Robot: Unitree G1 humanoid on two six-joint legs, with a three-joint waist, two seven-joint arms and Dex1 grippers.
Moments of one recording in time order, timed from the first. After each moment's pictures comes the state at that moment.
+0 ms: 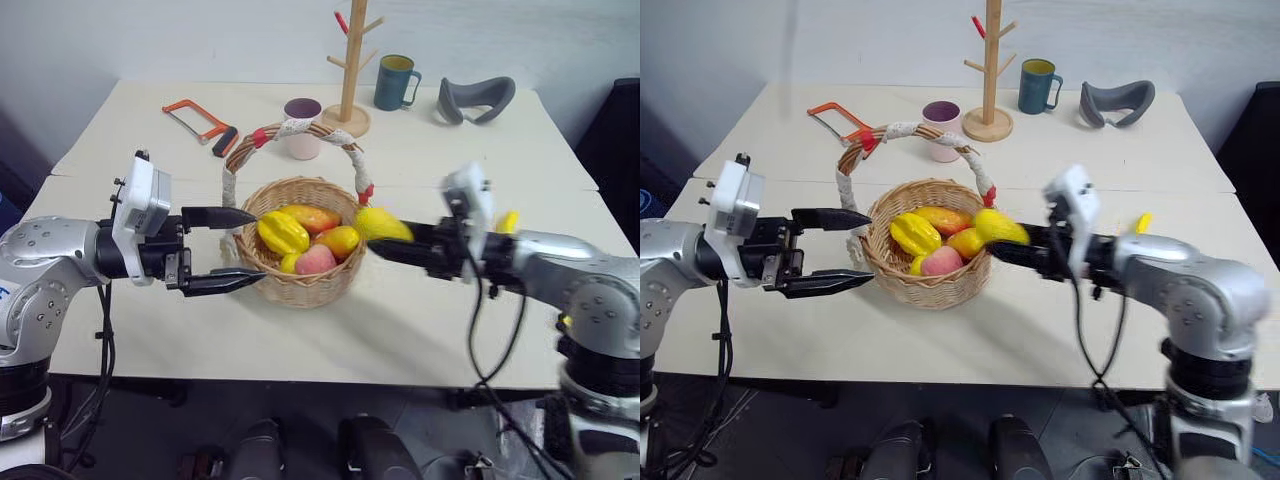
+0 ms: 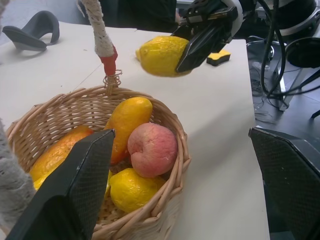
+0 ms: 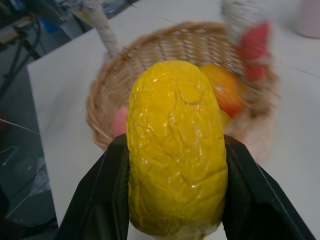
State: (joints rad) left arm -0.44 0.91 0.24 -0.34 -0.77 0.70 -1.07; right arm -0.72 -0.47 -0.11 -0.44 0.84 1.27 0.58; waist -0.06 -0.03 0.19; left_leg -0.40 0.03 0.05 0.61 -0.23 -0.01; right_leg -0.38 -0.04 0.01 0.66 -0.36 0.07
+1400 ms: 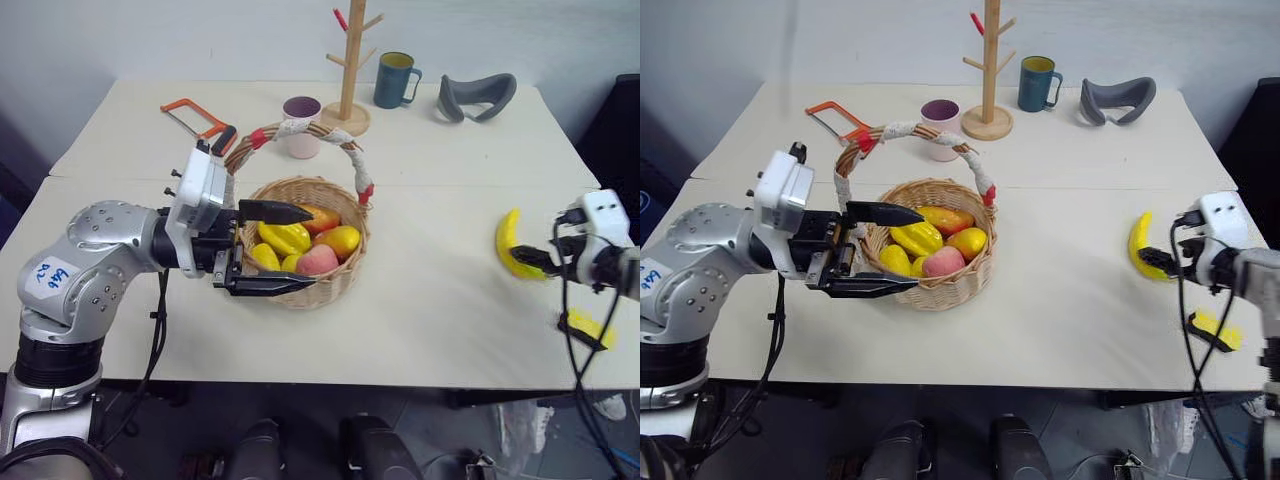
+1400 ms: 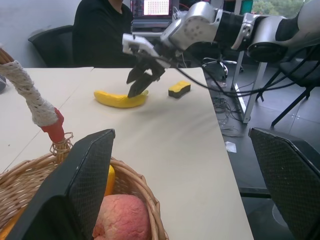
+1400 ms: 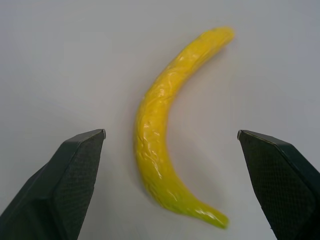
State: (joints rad) left arm -0.60 0.76 0.07 -0.39 -0.79 0.68 -1.06; right arm -0.56 -0.91 -0.14 0.37 0.38 0.83 0.63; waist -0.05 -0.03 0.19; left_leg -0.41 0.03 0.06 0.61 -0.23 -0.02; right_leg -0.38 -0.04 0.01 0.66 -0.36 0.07
